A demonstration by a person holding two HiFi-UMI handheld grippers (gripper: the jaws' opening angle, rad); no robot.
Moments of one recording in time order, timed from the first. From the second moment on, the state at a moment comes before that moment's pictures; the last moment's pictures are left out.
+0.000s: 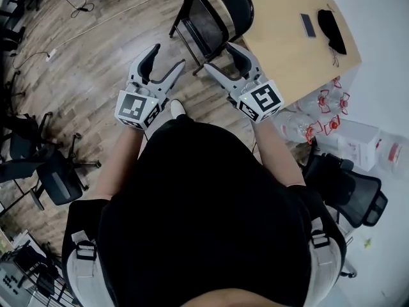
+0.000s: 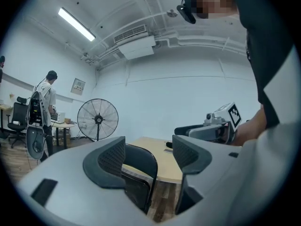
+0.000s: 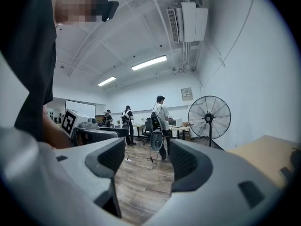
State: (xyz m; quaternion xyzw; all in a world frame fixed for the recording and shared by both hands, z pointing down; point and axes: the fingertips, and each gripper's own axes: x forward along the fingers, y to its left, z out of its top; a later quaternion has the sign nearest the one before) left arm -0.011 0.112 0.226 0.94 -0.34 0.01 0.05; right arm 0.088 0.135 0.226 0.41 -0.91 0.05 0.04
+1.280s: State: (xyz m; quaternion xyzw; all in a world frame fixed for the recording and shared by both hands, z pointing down) left arm 0.078 -0.102 0.247 0.93 -0.36 0.02 0.05; right arm 0.187 -0.100 0.258 0.42 -0.90 0.08 0.07
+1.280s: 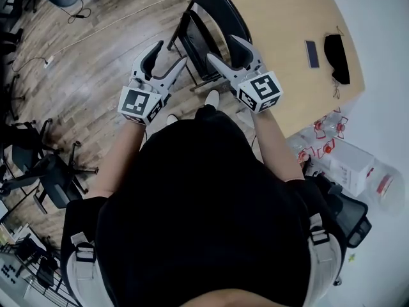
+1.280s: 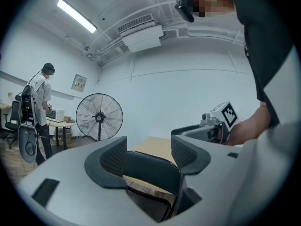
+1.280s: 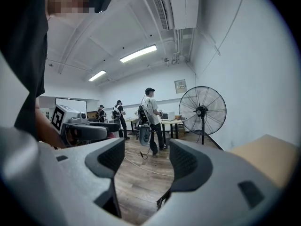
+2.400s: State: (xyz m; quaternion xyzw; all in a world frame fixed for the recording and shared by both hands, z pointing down) left arm 0.175 -0.192 0.330 0.89 -0.44 0.06 0.08; right arm 0.321 -0.241 0.428 0.42 -0.84 0.22 0.27
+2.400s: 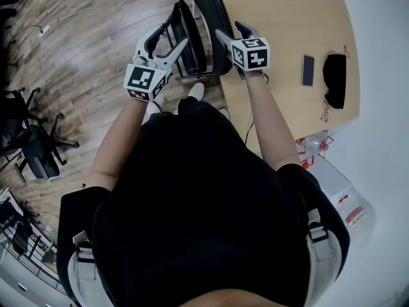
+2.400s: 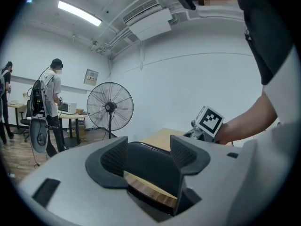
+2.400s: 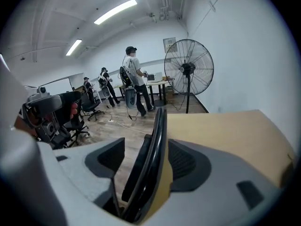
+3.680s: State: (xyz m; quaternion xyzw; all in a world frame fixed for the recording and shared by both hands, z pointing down) left arm 0.168 -0.227 0.391 0.87 -0.46 0.08 0.15; right arm 0.316 -0.243 0.514 0.32 -0.74 0.41 0.42
